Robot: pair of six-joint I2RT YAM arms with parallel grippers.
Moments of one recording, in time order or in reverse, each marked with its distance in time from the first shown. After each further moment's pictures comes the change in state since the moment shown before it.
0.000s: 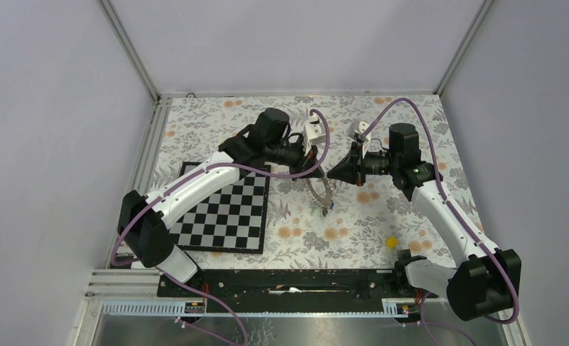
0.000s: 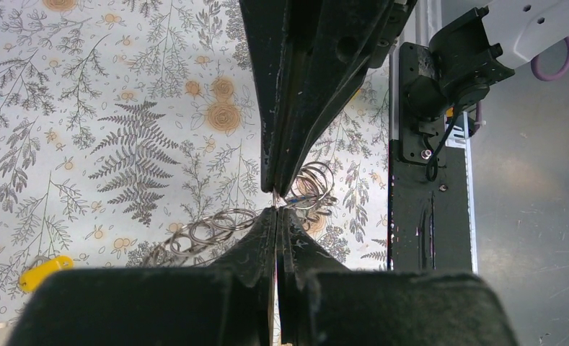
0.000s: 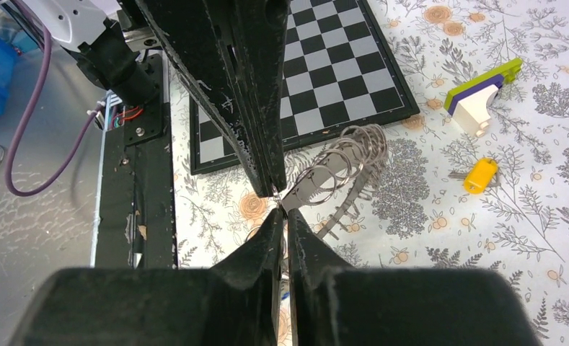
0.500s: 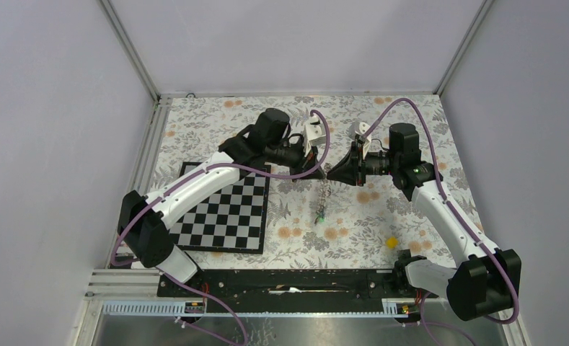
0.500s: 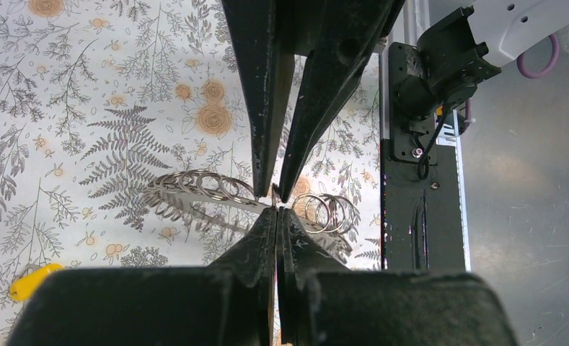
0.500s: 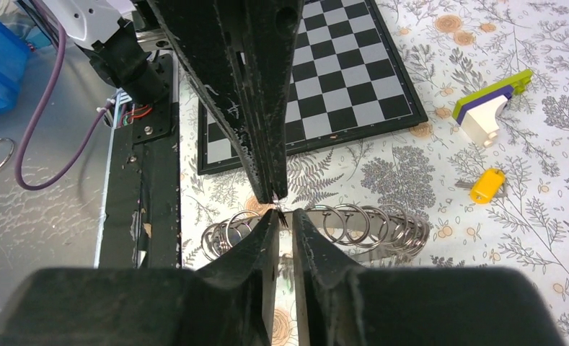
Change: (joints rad) left arm -0.002 -0.003 0.000 -0.001 0.028 0.001; right arm 0.000 0.000 0.000 0.005 -0.031 -0.021
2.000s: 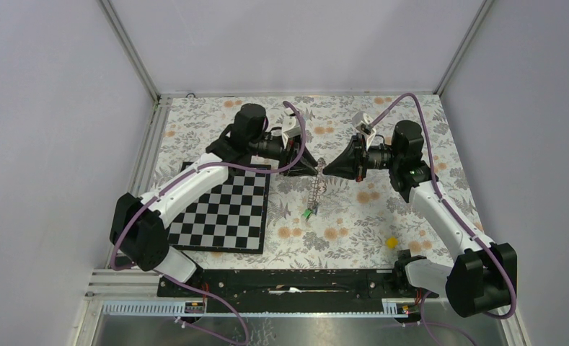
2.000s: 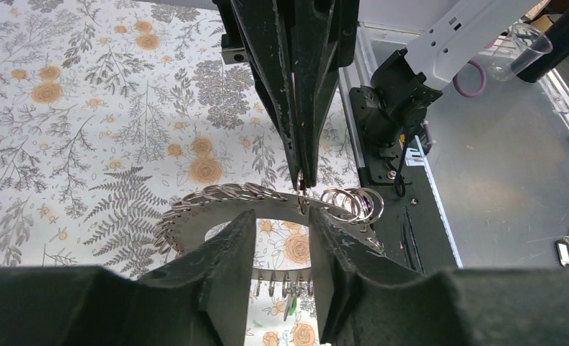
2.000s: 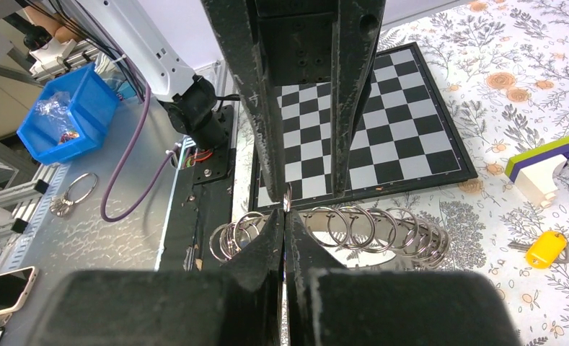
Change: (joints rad) left arm 0.139 -0.048 -0.146 0.302 0.298 -0.061; right arm -0.005 0.023 -0.055 0.431 -0.159 0.420
